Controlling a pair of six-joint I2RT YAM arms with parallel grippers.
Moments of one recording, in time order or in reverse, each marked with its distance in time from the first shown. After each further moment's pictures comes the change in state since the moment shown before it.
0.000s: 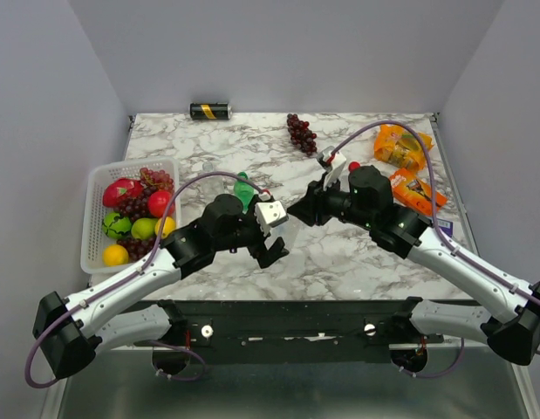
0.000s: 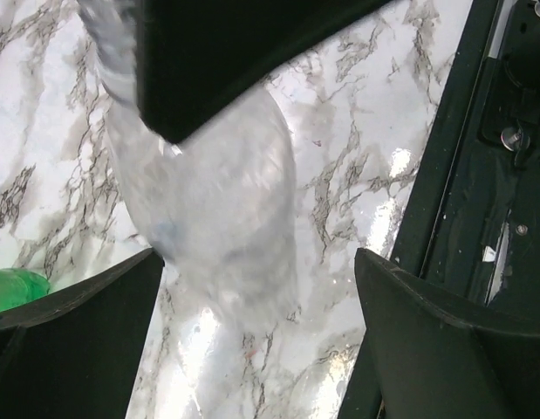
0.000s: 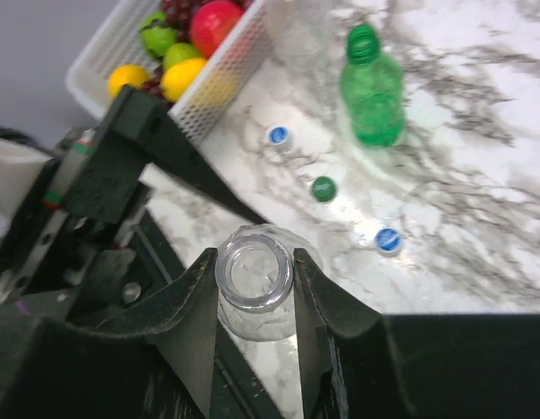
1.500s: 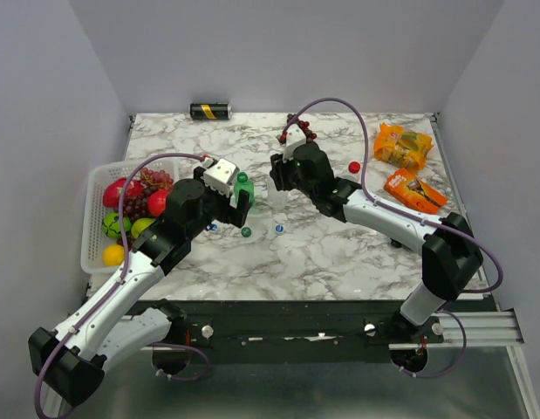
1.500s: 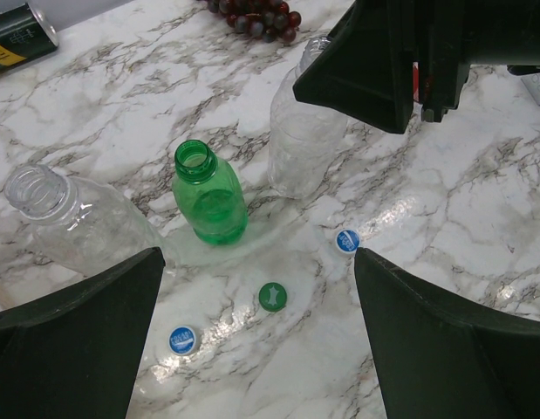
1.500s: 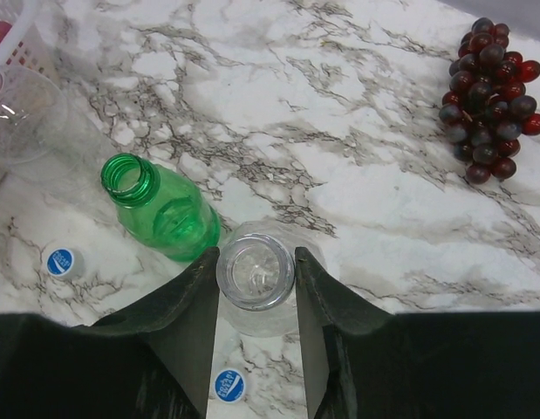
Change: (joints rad) left arm 0.287 -0.113 0.026 -0.011 -0.323 -0.136; right arm -0.017 0.541 0.221 0.274 0.406 -0.206
